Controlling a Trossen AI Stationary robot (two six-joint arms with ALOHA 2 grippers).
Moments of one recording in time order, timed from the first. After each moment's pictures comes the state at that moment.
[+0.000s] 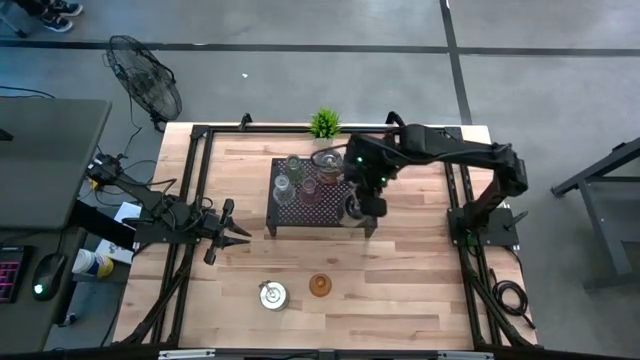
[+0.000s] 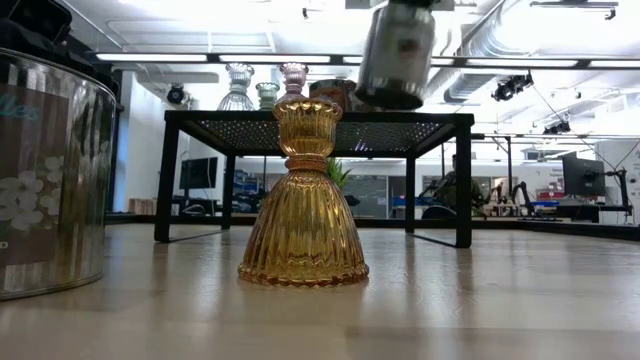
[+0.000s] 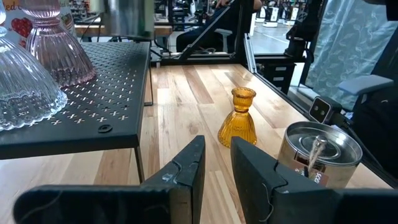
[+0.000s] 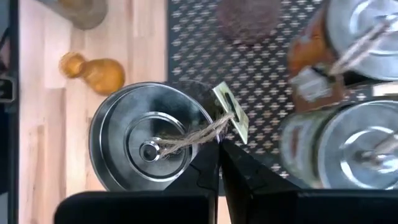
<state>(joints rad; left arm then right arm) -0.54 0.17 0.03 0.05 -0.33 -0.08 -0.10 1.67 1.81 -1.28 -0.13 -0.03</state>
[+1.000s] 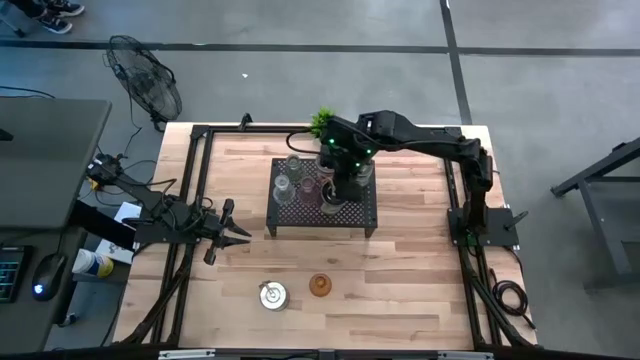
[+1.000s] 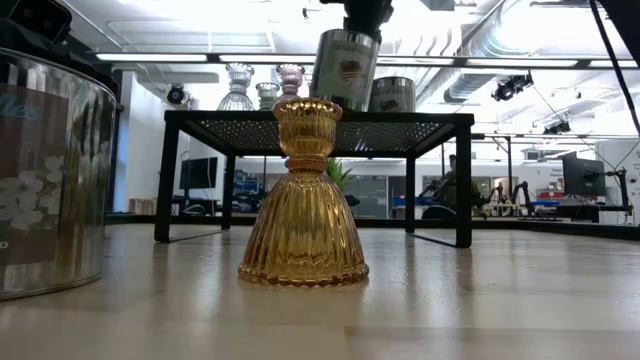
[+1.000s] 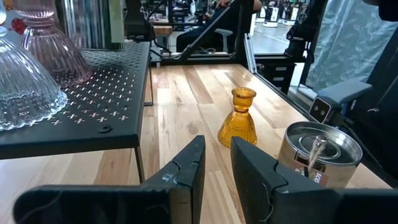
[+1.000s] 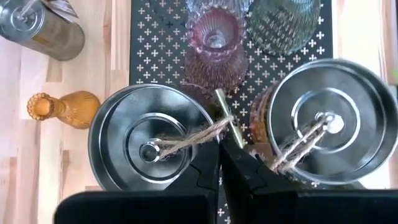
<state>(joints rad) -0.54 0.17 0.03 0.05 -0.33 -0.08 -0.20 1.92 2.11 -1.32 -0.17 -0.13</state>
